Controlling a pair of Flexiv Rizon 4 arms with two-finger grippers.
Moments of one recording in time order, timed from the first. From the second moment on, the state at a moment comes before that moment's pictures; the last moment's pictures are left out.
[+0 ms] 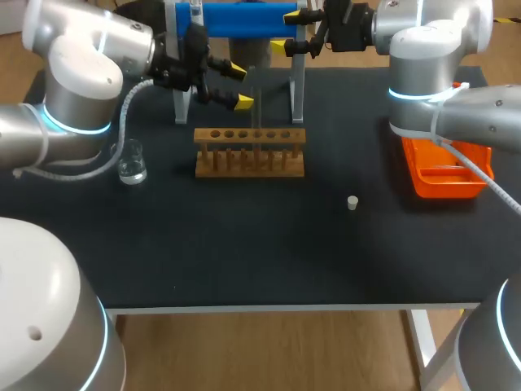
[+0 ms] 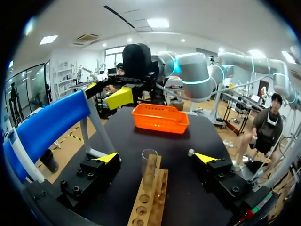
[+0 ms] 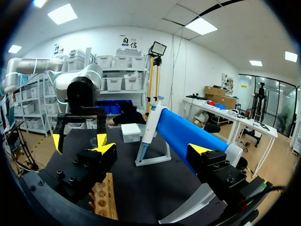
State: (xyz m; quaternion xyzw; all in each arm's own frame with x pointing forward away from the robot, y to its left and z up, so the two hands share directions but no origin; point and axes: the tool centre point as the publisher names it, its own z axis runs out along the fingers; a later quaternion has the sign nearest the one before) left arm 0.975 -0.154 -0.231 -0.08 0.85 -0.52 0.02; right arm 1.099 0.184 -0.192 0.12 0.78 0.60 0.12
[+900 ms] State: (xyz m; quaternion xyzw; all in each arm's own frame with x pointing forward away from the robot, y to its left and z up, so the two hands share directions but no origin) left arm 0.978 -0.162 -0.254 -0.10 0.86 -0.50 0.04; right arm 1.099 0.184 -0.192 0.12 0.78 0.60 0.12
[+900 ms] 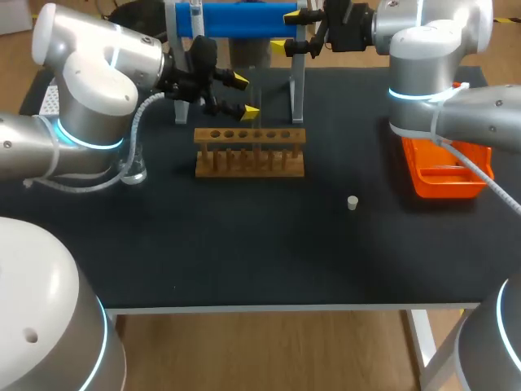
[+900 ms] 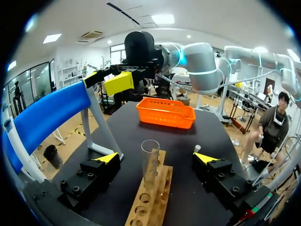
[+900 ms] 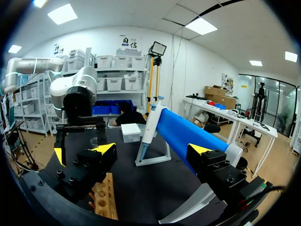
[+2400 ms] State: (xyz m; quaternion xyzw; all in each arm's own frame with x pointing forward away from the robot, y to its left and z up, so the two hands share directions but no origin) left arm 0.990 -0.178 -0.262 -0.07 0.87 -0.48 0.07; right arm 1.099 0.184 -0.192 0.12 0.78 0.60 0.12
